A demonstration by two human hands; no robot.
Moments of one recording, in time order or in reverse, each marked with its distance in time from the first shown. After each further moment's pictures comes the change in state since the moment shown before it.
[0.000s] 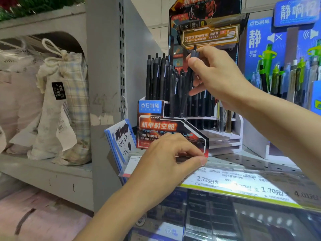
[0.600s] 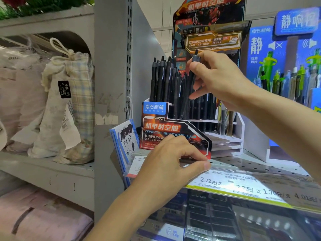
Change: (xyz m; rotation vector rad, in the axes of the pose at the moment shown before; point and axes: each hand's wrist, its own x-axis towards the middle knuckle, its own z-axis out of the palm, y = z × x) left_hand -0.004 -0.003 0.003 -0.011 0.009 -0.010; right_hand 0.001 -0.013 0.000 0.000 -0.088 0.057
